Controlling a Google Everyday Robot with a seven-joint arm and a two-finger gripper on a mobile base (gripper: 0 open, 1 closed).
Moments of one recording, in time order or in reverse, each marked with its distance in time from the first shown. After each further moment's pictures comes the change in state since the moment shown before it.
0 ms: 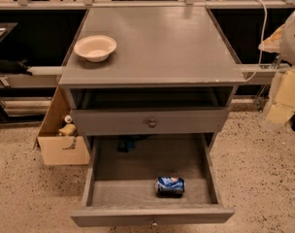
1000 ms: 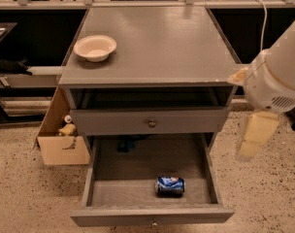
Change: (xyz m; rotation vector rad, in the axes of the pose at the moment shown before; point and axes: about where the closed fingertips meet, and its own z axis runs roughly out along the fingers) arm -0.014 0.034 0.071 -0.040 -0.020 -0.126
